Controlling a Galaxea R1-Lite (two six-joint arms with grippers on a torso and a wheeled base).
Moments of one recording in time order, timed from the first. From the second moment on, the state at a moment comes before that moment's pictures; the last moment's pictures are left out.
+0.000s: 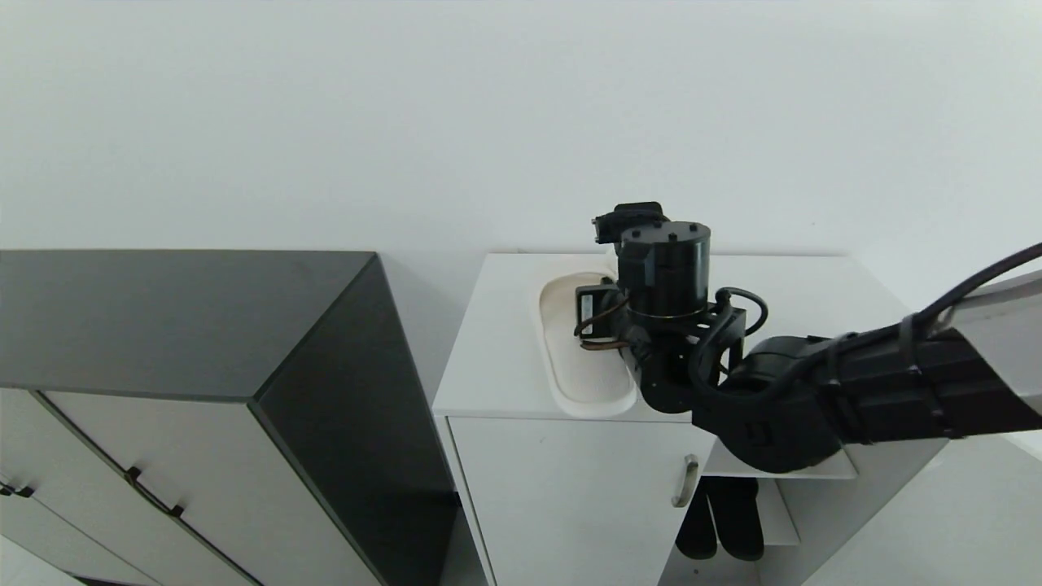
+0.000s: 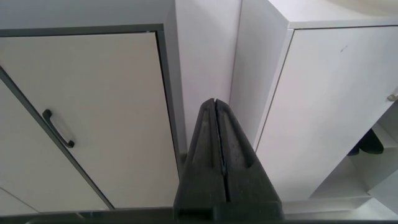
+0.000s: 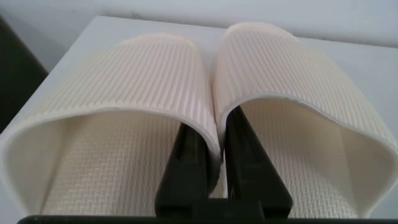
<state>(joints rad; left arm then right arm) 0.00 0.00 0.00 0.00 -0.05 0.02 0.83 2.02 -1.33 -0.60 -0.70 0.07</state>
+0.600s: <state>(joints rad) 0.00 0.00 0.00 0.00 -0.05 0.02 0.90 1.80 -1.02 -0.60 -0.65 0.11</state>
